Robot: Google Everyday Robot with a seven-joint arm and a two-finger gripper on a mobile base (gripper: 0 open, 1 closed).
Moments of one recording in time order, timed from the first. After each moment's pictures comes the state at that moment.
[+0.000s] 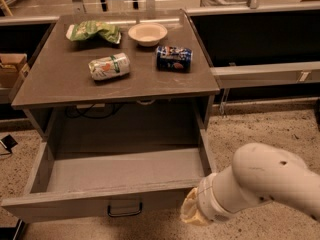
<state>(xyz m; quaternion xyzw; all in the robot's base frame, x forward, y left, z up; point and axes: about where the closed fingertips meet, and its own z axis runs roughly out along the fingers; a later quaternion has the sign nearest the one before) 0.329 -0.074 0.658 -0.66 0.72 0.17 0.17</state>
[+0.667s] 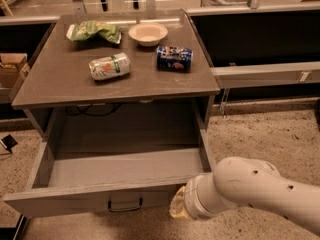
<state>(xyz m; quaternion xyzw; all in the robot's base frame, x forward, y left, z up) 0.358 -0.046 0.612 -0.65 0.72 0.14 0.21</state>
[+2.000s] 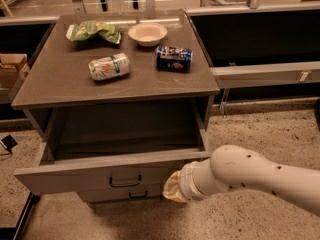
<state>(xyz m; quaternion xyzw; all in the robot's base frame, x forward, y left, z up) 0.413 -0.030 0.604 -0.64 0.70 0.15 0.26</state>
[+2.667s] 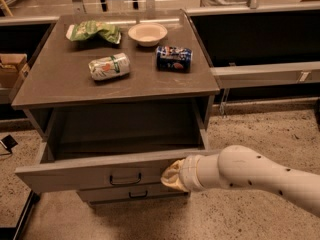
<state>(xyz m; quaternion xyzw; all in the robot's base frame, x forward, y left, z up) 0.452 -0.025 0.615 -0.62 0.68 0.15 0.35</state>
